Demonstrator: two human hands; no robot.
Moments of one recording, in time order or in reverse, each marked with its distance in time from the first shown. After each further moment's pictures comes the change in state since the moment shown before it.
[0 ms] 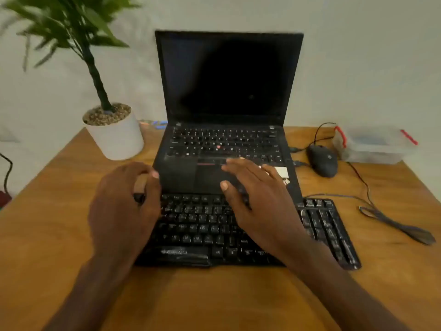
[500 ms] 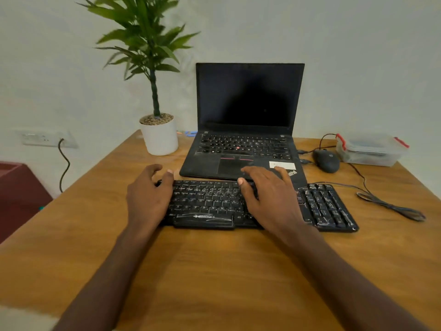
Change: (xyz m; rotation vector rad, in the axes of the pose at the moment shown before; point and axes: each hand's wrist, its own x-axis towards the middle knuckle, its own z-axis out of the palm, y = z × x) left_hand -0.041 -0.033 -0.022 -0.200 -0.020 -0.371; right_hand -0.045 -0.014 0.020 -0.188 0.044 -0.031
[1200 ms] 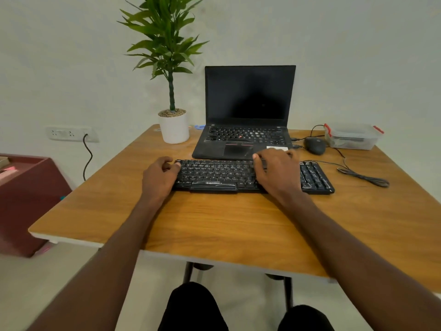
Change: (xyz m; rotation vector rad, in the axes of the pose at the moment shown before) left_hand -0.020 -0.026 -0.029 -0.126 -0.131 -0.028; right_hand -0.024 0.006 -0.015 -0.085 0.211 0.048
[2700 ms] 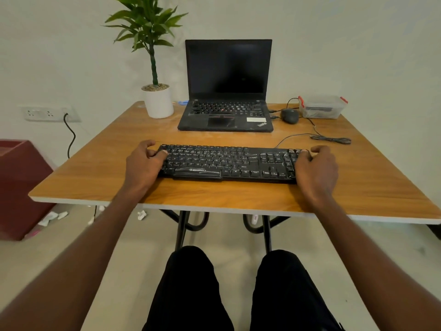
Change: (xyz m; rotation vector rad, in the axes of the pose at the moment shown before) left_hand -0.079 0.002 -0.032 -0.098 -0.048 0.069; right_hand -0.117 0.035 -0.094 0.218 0.173 0.775
